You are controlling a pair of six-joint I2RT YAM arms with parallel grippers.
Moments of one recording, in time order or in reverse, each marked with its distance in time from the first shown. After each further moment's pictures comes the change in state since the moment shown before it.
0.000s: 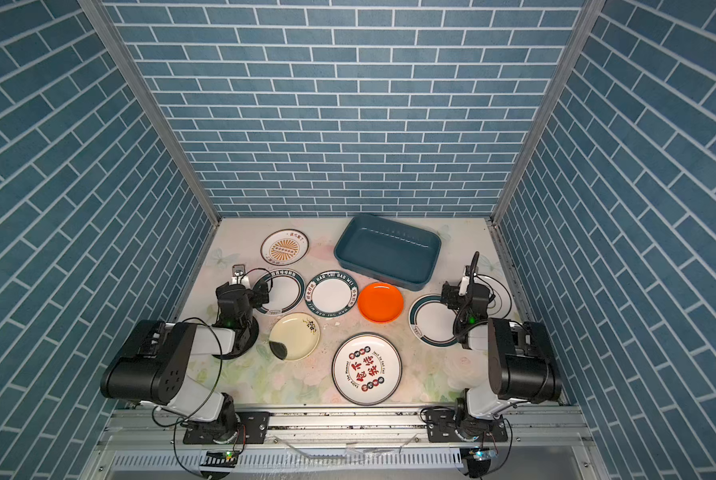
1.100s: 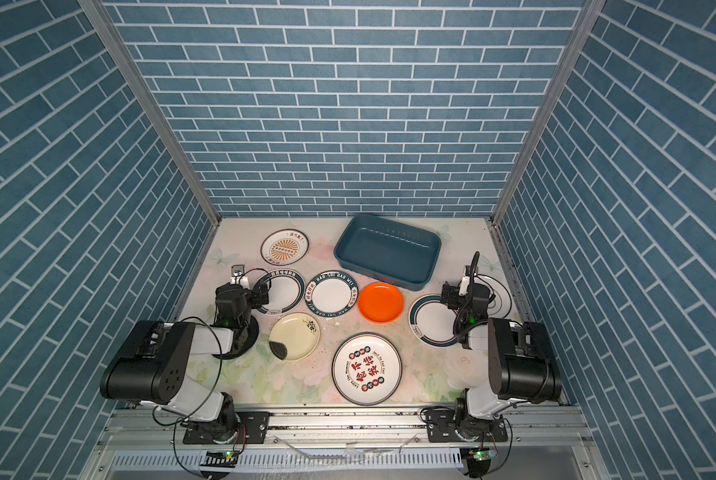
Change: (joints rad) left arm 0.030 0.000 0.000 -0.017 0.071 -0.008; right arm -0.005 0.000 0.000 -0.002 -0.006 0.000
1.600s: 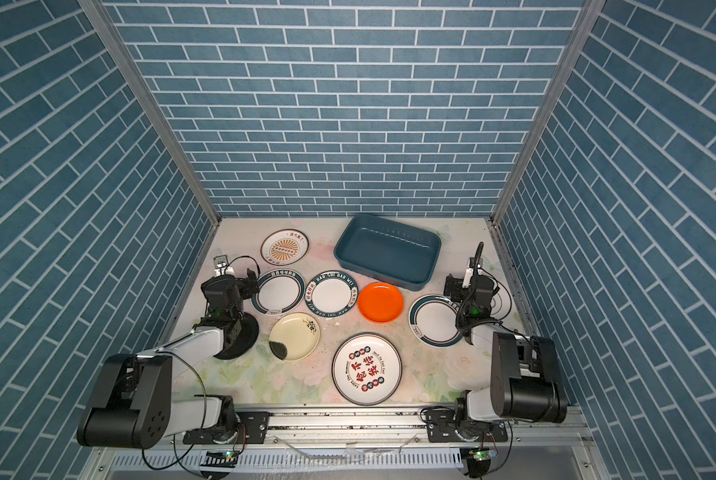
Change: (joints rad) left arm -0.001 -0.241 0.116 -0.344 -0.140 -0.121; right arm 0.000 -0.134 0.084 -0.219 0.054 0.010
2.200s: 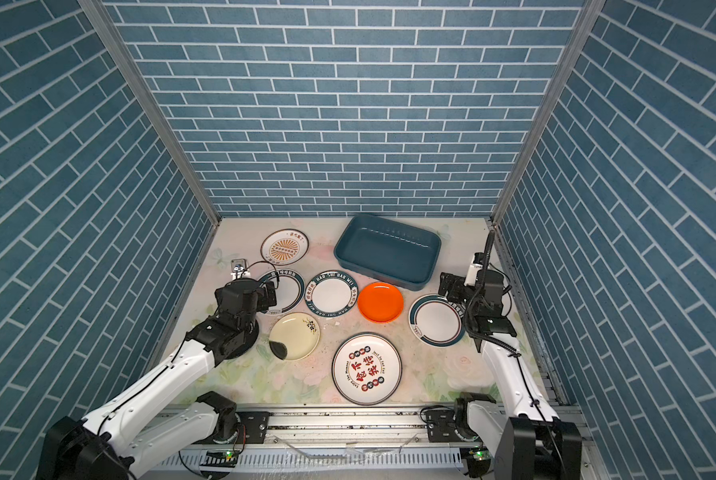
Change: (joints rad) left arm -0.373 -0.330 0.144 -0.716 -0.160 -0.192; right arm 0.043 -0.425 0.140 -0.671 -0.259 0.269
